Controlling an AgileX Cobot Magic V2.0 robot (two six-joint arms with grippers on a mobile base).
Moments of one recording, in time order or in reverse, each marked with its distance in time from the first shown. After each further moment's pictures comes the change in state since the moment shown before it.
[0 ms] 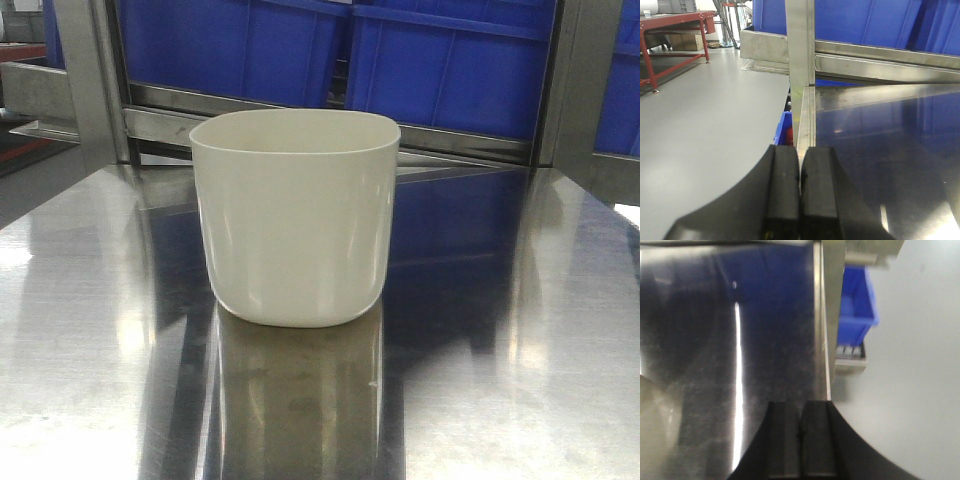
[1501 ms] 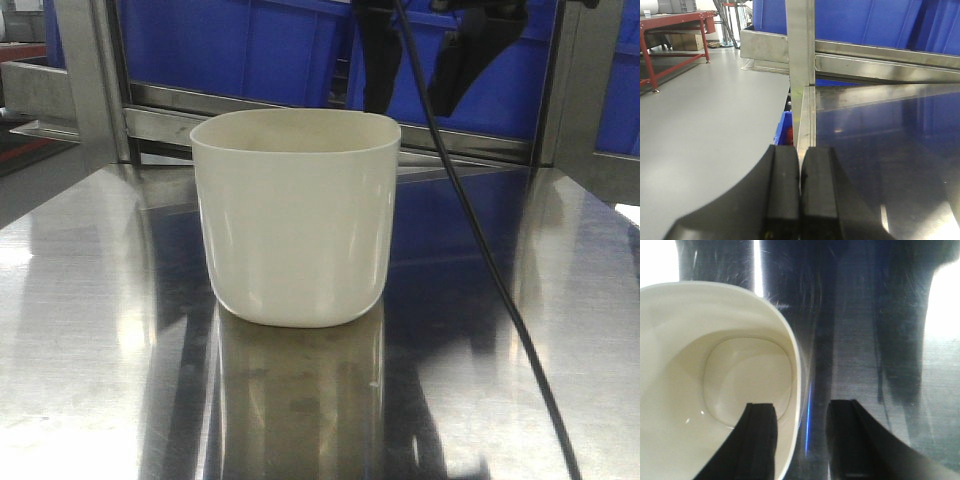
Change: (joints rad) left arm 0.000 0.000 0.000 0.000 0.000 0.000; right arm 0.581 0.903 -0.936 -0.057 0.559 0.483
